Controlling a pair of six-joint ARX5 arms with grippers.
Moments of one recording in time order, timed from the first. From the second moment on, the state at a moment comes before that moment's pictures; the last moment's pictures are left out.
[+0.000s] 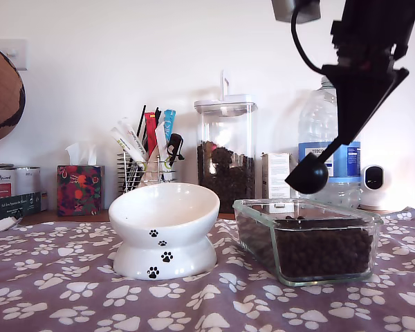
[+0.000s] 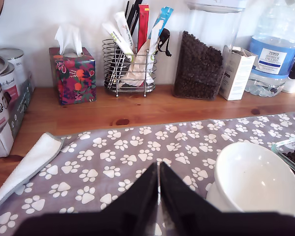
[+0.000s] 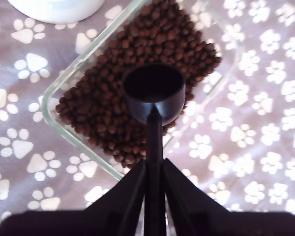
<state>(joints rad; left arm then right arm) -0.01 0.32 0.37 -0.24 0.28 -0.12 0.55 1.38 1.16 -0.91 0.14 -0.47</state>
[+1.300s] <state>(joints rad) -0.01 0.32 0.37 -0.24 0.28 -0.13 0.65 1.55 1.15 -0.54 0.50 -1.67</state>
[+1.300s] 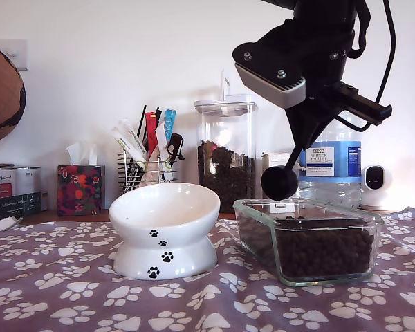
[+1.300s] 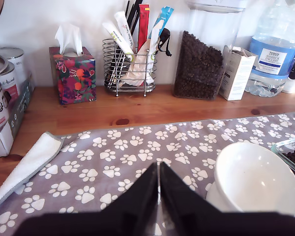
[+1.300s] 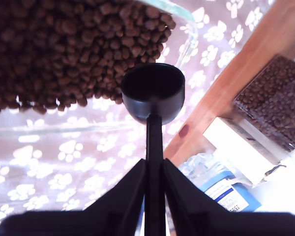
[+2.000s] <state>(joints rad) -0.01 0.32 0.37 -0.25 0.29 -0.13 0.65 1.71 1.16 -0.49 0.61 -1.77</state>
